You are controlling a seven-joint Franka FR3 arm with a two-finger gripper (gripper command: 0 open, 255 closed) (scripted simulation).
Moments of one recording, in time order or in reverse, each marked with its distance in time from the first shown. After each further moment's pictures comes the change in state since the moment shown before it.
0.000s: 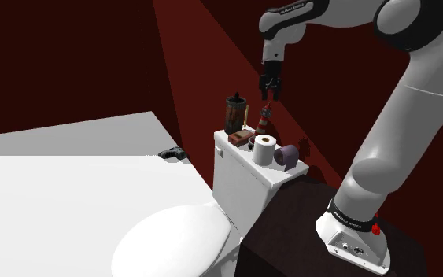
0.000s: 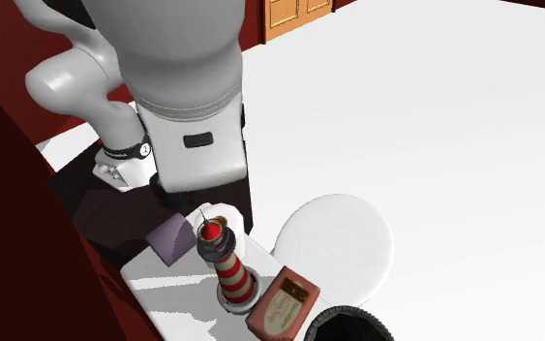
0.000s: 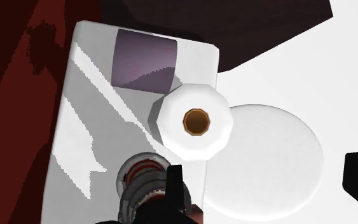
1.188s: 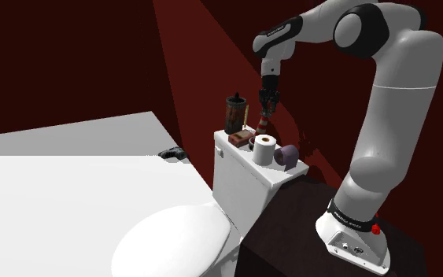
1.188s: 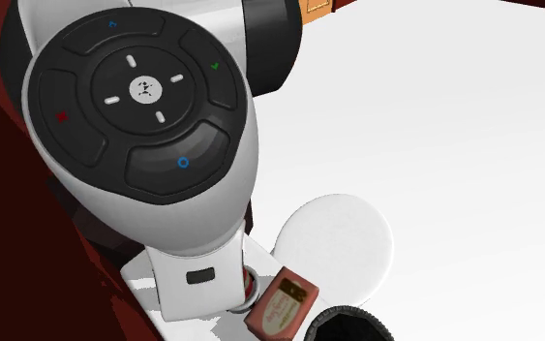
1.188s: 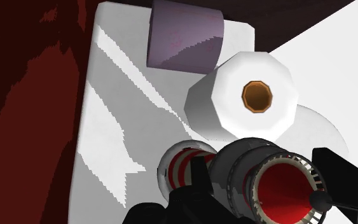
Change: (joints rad) arm -0.062 0.240 -0.049 0.103 0.053 0.045 -0.089
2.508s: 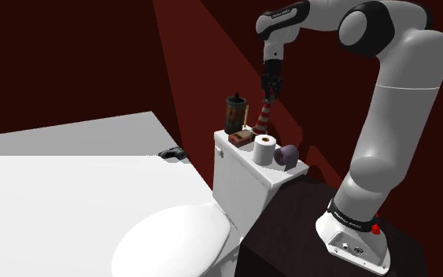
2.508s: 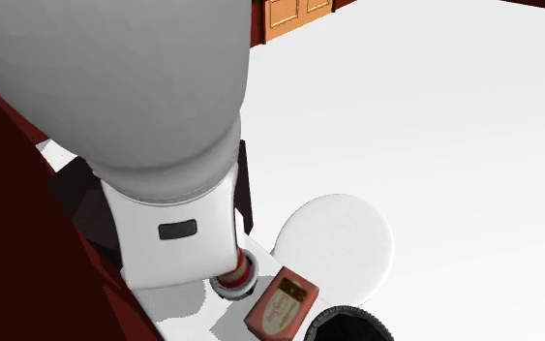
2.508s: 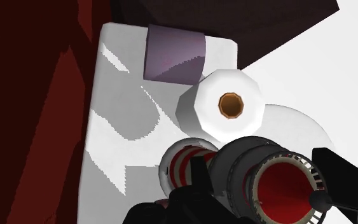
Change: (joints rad) arm -0.002 -0.029 -0.004 0.138 -0.012 -0.164 0.021
